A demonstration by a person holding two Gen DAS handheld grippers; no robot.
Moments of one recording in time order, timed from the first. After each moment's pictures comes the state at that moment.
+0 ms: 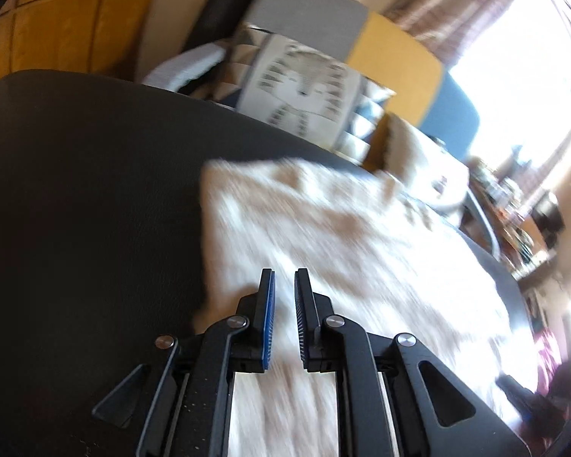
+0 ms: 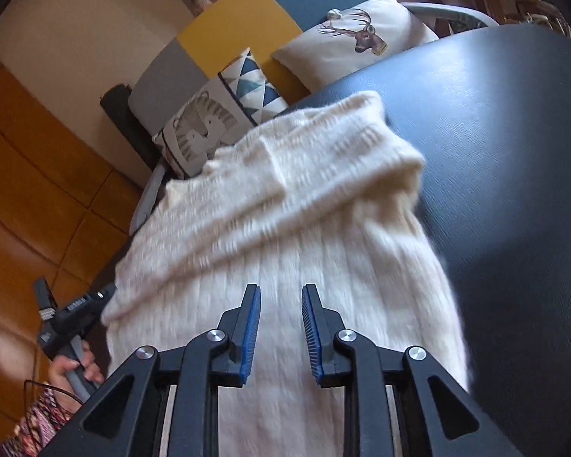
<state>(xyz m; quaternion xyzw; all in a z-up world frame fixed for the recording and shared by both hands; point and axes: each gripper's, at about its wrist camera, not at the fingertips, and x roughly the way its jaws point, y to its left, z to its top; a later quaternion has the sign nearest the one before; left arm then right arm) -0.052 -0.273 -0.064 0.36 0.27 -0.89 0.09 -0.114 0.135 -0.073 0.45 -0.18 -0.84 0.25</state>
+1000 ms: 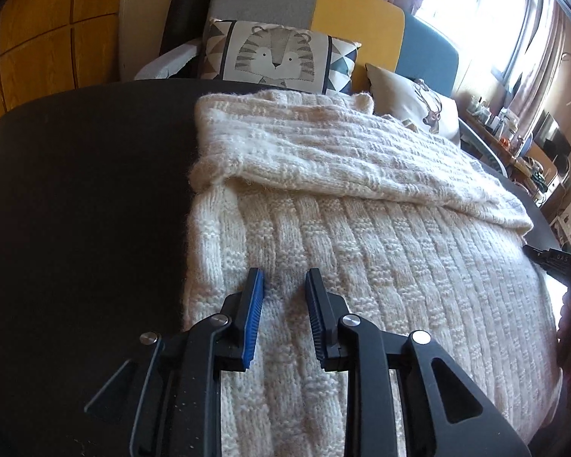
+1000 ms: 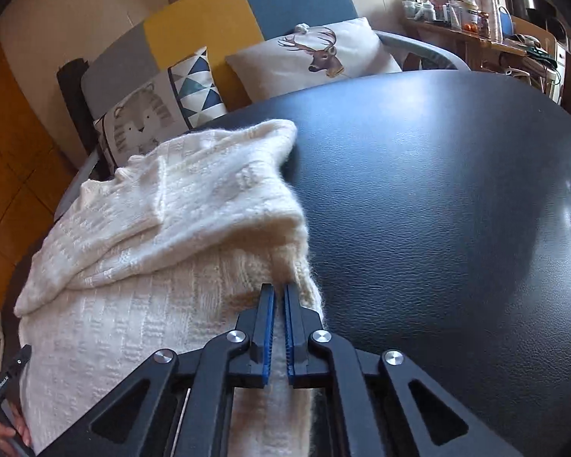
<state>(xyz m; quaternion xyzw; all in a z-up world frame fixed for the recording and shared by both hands) -0.008 -0.223 -0.108 0.39 0.16 -0.90 0.10 -0.166 0.165 -0.082 0.46 -0.08 -0.87 0.15</state>
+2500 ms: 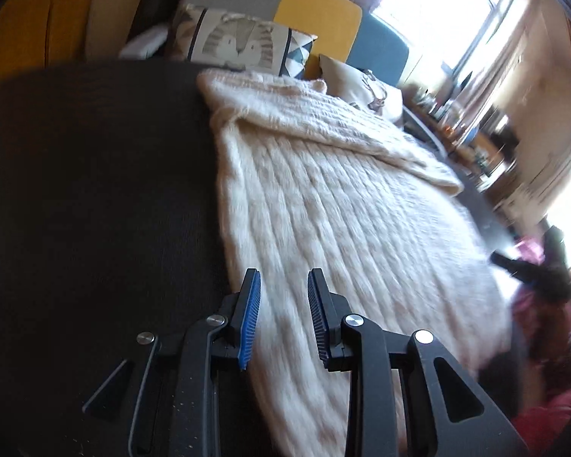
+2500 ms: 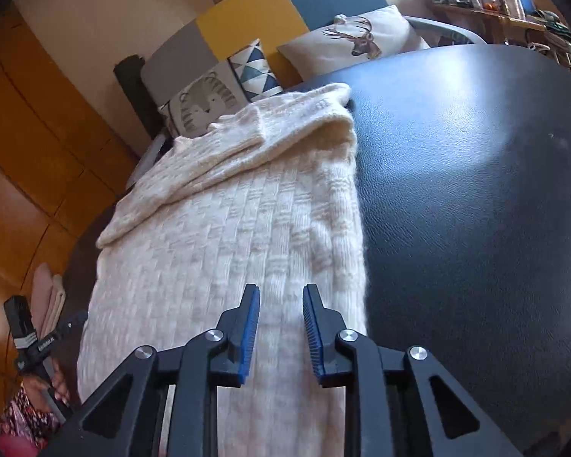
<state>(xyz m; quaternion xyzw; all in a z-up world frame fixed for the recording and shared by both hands) 0.102 -0.258 -0.095 0.42 0.22 -0.88 -0.04 -0.030 0.187 -0.059 0.46 -0.12 -0.84 0.25</state>
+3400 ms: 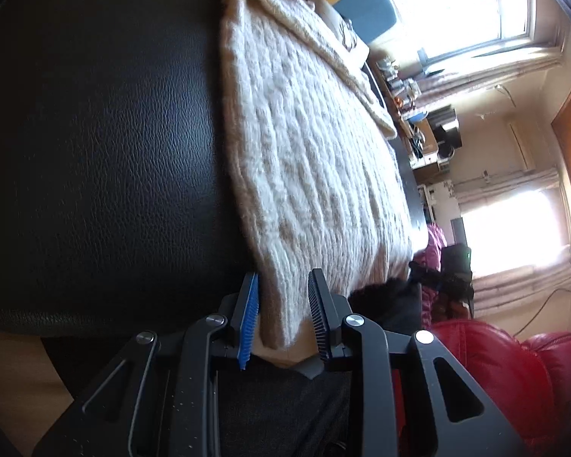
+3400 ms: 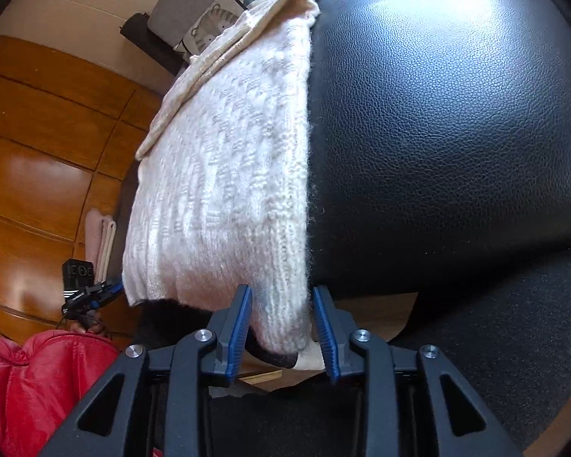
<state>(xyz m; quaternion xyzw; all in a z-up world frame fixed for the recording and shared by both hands) 0.159 -0.255 -0.131 0.51 0.37 -0.76 -0.18 0.043 0.258 -0.106 0.59 -0.20 -0.71 0.34</state>
